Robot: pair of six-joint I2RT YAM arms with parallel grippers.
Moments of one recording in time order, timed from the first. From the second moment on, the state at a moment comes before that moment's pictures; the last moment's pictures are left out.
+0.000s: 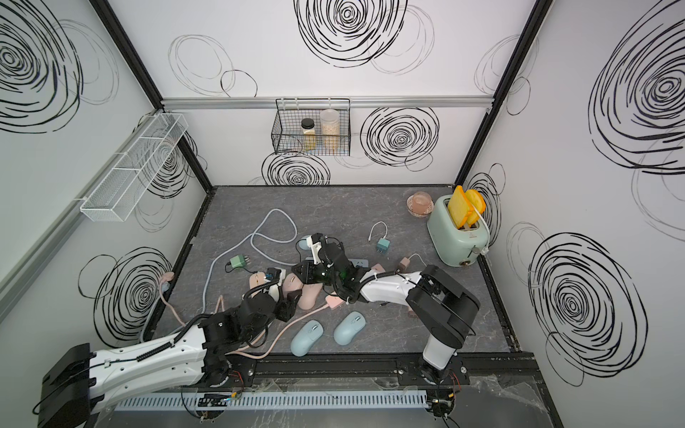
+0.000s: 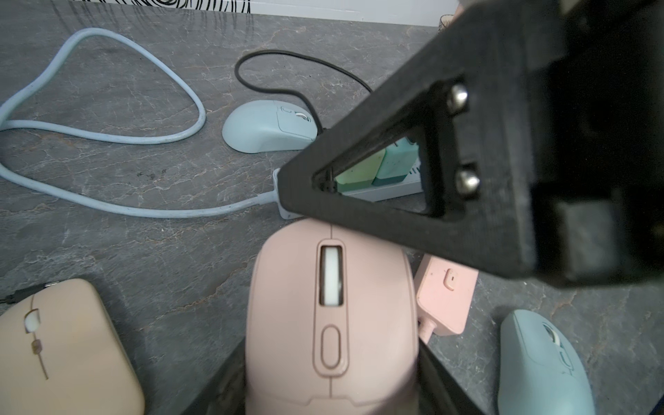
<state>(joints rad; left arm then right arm) -0.99 0.82 0.30 -0.04 -0.44 -0.54 0.95 1.68 0.87 0.39 -0.23 0.87</state>
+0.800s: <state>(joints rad) -1.00 0.86 0.32 -0.16 -0.47 -0.63 0.77 1.76 1.00 0.39 -0.28 0.94</state>
